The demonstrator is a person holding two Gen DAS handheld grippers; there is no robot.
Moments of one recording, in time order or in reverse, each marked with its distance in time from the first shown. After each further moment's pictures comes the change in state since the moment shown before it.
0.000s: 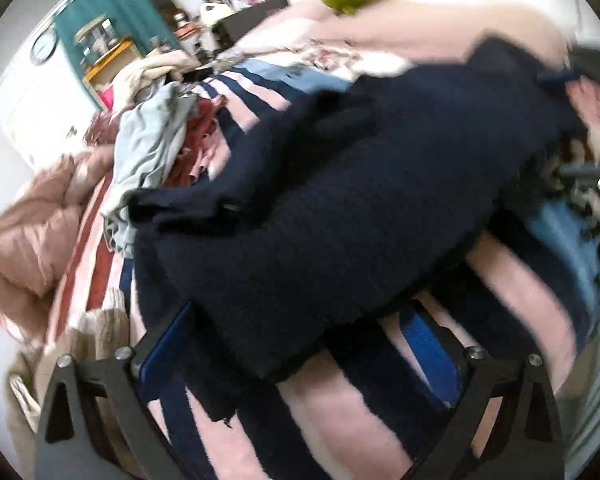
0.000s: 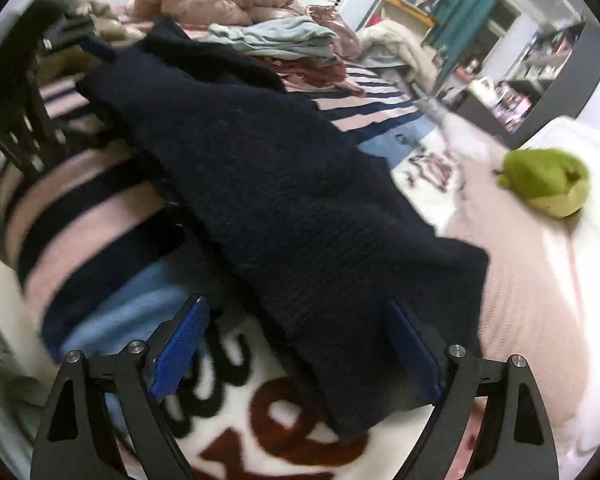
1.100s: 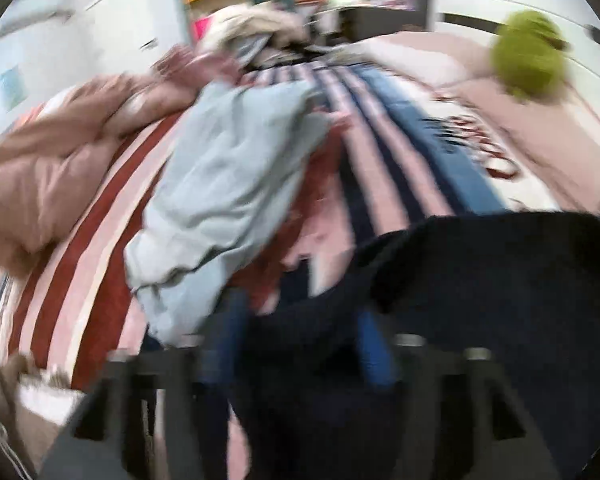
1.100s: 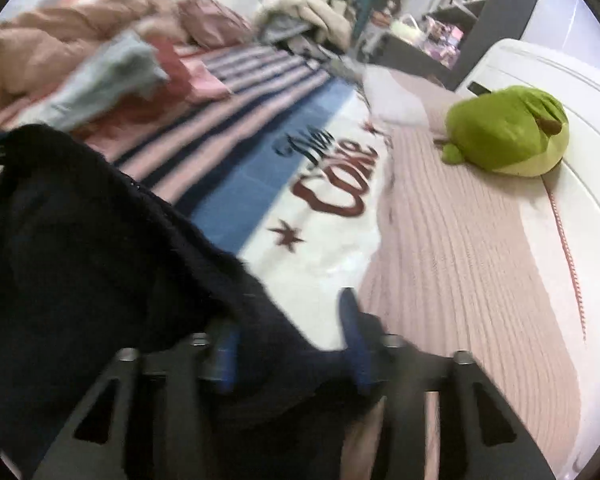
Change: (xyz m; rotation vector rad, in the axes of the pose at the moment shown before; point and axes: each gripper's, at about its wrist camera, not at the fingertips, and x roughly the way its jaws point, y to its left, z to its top) left arm 0.114 0.136 0.123 -0.447 0.055 0.115; right arm 0.112 -0.160 0.109 0.311 0.121 -0.101
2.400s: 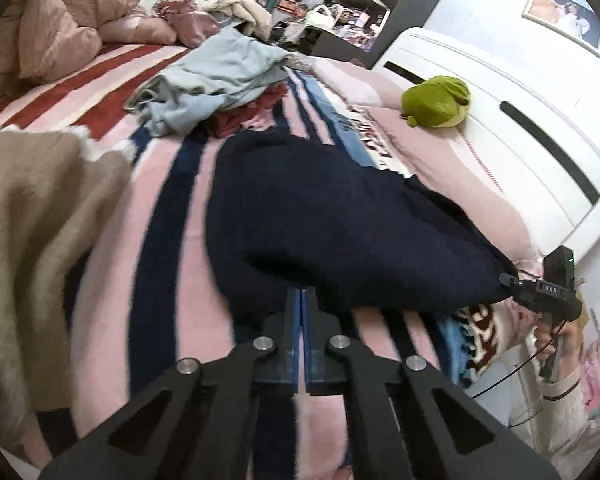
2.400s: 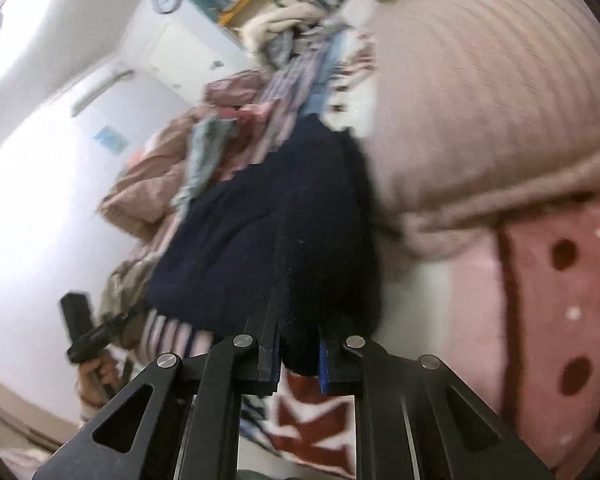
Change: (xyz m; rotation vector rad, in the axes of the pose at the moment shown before) left arm -0.128 0.062 -0.196 -0.232 -0.021 -0.511; right arm -0.085 -0.065 -0.222 0.704 -0.047 0.742
